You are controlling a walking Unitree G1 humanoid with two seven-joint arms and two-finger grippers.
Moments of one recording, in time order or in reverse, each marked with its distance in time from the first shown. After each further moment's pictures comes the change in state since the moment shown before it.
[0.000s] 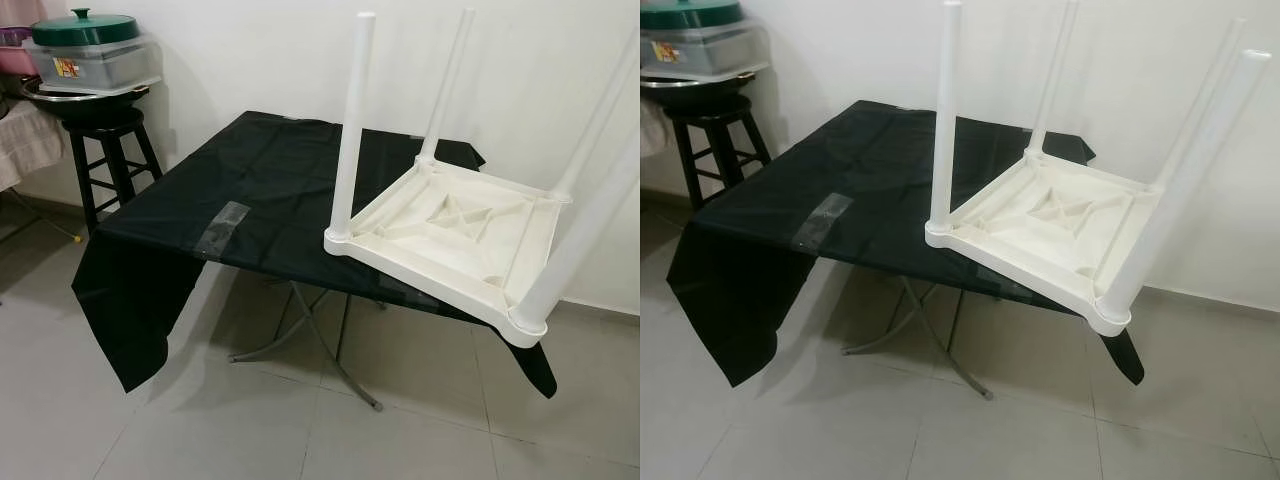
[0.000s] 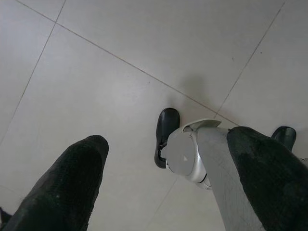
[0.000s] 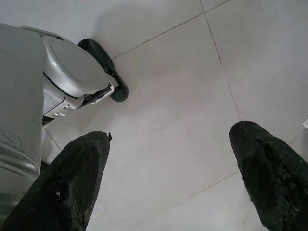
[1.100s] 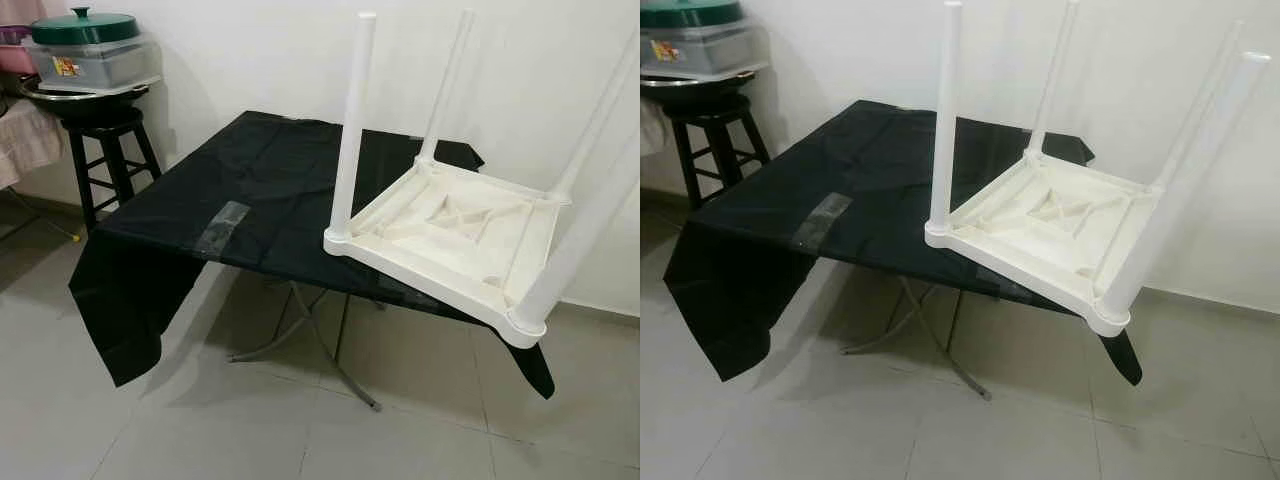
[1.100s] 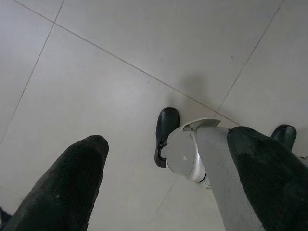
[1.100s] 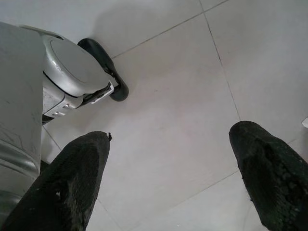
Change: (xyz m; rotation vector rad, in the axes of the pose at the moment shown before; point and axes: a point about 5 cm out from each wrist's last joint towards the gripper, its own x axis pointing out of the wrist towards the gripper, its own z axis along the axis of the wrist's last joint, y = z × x) left arm 0.000 -0.001 0.000 0.010 0.001 -0.003; right arm 0.000 0.001 -0.001 0.000 0.005 0.001
